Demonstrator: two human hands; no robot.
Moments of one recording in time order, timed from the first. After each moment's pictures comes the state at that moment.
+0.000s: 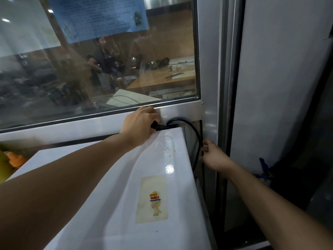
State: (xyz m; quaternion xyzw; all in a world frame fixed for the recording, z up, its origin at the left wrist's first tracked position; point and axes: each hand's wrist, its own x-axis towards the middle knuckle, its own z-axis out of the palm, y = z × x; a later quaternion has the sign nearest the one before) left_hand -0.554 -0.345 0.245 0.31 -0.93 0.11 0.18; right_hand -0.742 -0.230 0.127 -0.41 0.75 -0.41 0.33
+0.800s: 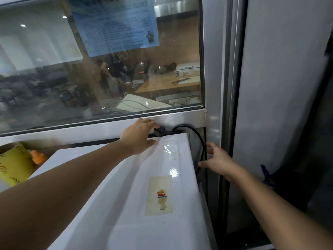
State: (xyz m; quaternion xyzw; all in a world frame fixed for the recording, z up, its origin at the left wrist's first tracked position) left_hand -0.521 -0.331 0.256 0.37 -0.92 0.04 0.11; right_hand -0.733 -0.210 0.149 -0.42 0.72 -0.45 0.32
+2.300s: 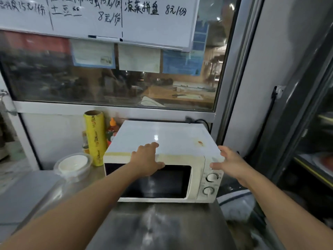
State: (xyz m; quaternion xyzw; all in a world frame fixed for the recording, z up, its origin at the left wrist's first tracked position) left_hand -0.230 -0.093 0.268 0.45 -0.88 -0.14 0.12; right_hand -0.467 0.034 0.263 -0.40 0.79 -0.41 0.24
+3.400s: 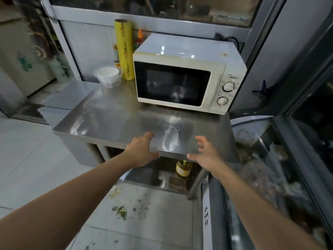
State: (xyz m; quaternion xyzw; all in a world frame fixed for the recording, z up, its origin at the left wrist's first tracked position) left_hand -0.097 0.136 0.103 0.54 -0.80 -0.28 0.04; right_hand -0.308 0.203 0.079 -0.44 0.77 -0.31 0.34
